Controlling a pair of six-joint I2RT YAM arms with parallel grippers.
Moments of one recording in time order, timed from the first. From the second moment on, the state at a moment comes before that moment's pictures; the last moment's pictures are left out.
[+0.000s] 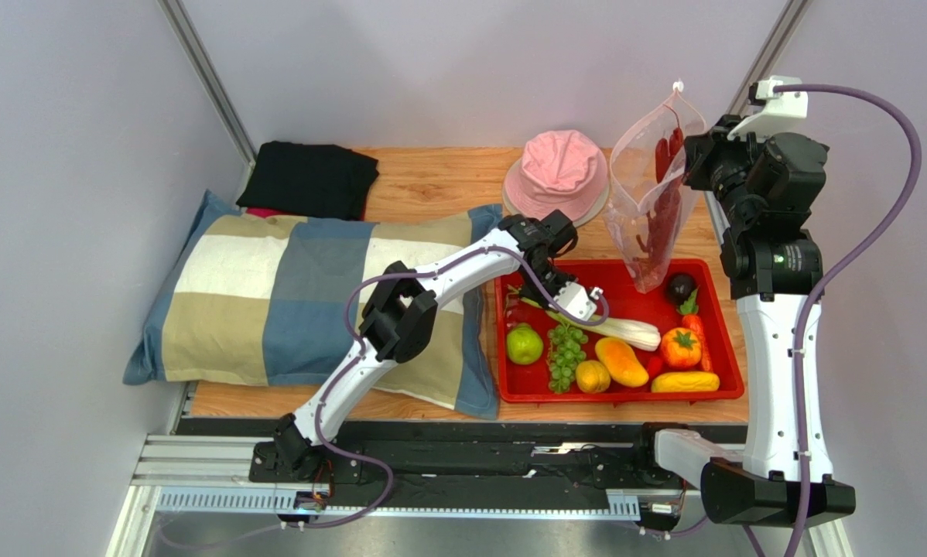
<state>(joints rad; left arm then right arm) -0.90 2.51 2.31 -1.07 0.47 1.36 -0.05 1.13 1.51 -0.43 -0.10 0.14</state>
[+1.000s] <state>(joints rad) -0.86 1.81 1.81 -0.95 0.31 1.38 -0.05 1.11 1.51 -0.41 -0.17 0.22</state>
